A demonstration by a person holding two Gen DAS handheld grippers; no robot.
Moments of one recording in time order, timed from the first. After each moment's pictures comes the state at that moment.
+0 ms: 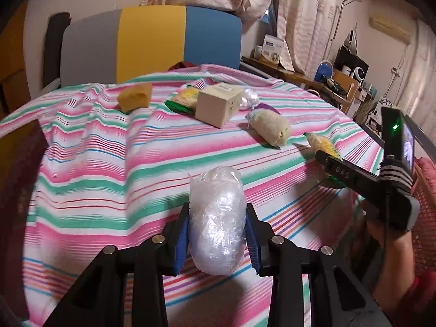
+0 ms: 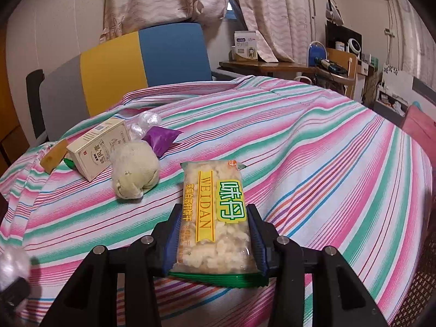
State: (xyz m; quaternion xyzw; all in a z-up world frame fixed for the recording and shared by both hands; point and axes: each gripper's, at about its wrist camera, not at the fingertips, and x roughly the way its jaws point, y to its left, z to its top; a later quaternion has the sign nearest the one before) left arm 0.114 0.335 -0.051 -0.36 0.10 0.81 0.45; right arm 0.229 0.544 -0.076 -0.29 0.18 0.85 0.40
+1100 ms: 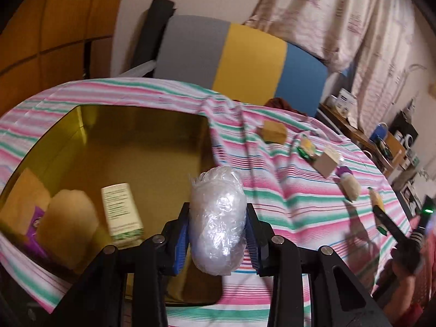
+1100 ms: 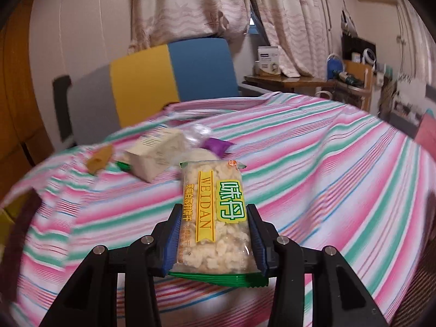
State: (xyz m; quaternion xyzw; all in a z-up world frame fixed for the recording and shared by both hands) left arm 0.026 0.140 -0.015 -0.38 -0.03 0.88 0.29; right arm 0.220 0.471 -0.041 -0.24 0.19 0.89 0.34
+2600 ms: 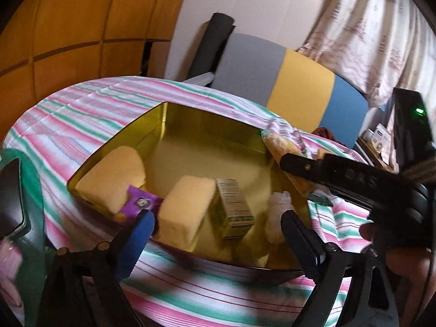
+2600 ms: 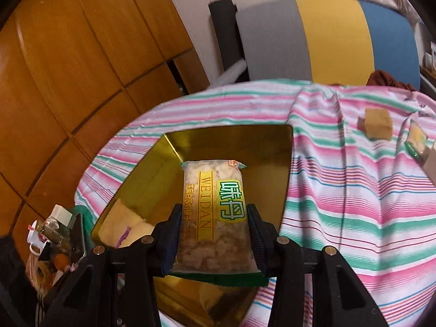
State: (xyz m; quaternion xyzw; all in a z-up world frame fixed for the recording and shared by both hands) left arm 0.029 0.035 -0.017 -0.36 -0.08 0.91 0.18; right arm -0.002 0.218 -0.016 -0.39 0.17 0.90 -0.04
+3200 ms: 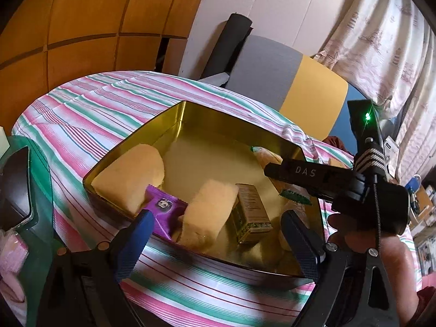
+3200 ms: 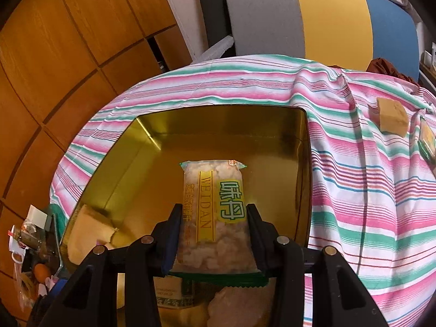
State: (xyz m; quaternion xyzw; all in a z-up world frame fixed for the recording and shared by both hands) left arm 0.023 0.019 -0.017 -0.36 -0.11 0.91 0.16; right arm -0.049 0.210 -0.045 -0.44 0.15 0.88 0.00
